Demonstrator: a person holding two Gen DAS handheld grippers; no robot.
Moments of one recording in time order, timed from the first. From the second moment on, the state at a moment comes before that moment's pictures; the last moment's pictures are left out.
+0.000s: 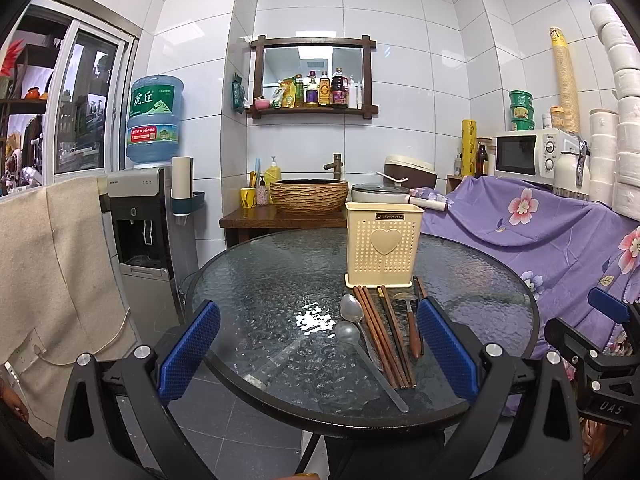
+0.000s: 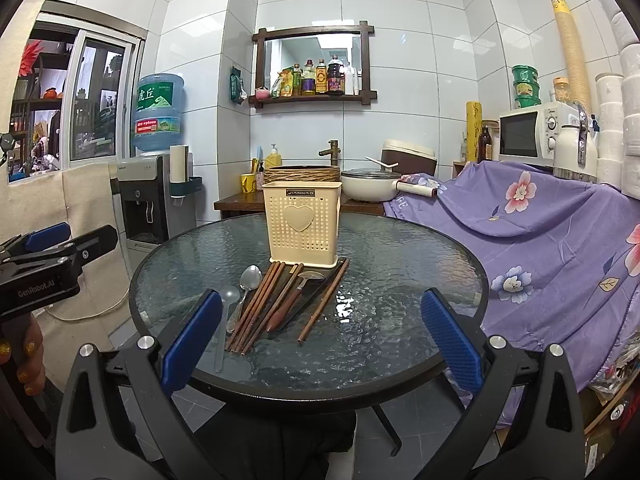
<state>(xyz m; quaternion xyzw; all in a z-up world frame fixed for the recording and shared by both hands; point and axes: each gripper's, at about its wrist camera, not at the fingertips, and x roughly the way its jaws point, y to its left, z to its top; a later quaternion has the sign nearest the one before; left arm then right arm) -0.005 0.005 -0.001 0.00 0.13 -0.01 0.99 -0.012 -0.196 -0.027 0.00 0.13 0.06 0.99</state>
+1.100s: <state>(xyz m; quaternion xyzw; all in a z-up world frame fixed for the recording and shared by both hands) 0.178 0.007 -0.082 -0.03 0.40 -0.07 0.91 0.202 -0.218 -0.085 0.05 0.39 0.08 0.92</state>
